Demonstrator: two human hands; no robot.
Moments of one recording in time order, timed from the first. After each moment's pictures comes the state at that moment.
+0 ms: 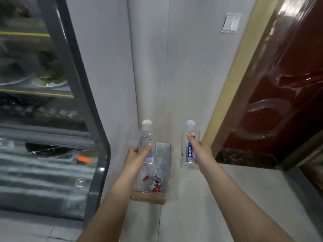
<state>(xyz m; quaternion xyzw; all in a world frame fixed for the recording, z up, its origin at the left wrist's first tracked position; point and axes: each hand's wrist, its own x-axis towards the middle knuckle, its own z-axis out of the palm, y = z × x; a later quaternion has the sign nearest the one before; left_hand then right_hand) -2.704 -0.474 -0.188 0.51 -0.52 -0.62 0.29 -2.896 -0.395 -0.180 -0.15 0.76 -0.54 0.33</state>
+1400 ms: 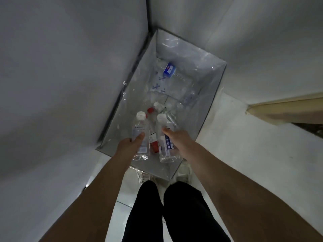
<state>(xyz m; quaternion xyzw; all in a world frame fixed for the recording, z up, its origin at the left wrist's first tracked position) -2.828 -0.720 -0.799 0.75 -0.27 -0.60 0.04 -3.000 -0.718 -0.785 -0.08 0.77 -0.13 0.62</state>
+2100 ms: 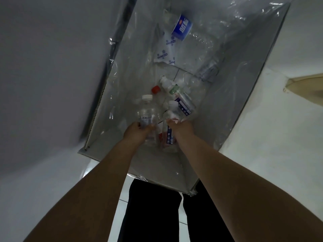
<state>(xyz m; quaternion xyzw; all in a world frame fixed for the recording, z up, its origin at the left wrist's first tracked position) -2.823 -0.733 -0.945 0.73 -0.37 -0.57 -0.08 -2.964 -0.704 -0.962 -0.07 0.79 -0.12 0.59</state>
